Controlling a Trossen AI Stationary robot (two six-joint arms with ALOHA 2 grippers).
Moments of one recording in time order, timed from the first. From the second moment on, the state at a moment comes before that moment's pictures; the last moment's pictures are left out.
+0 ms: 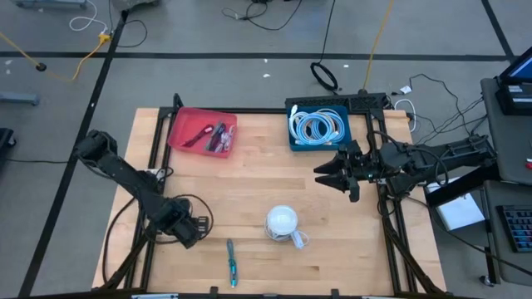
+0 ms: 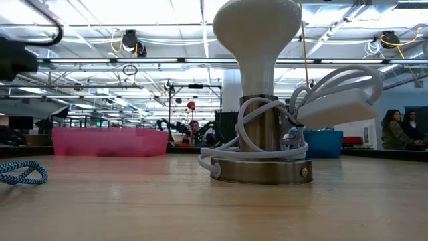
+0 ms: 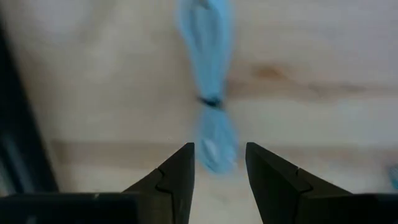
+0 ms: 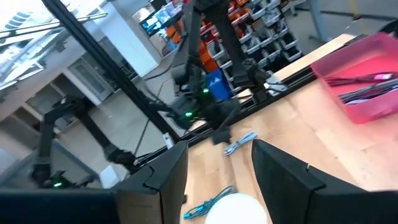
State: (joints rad) left arm -0.71 1.39 0.79 -0.89 0.09 -2.31; right arm 0.24 0.89 0.93 -0.15 0.14 0.63
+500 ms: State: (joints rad) left arm -0.69 1.39 0.58 -0.66 0.08 -2.35; right arm 0.24 0.89 0.93 -0.15 0.13 0.64
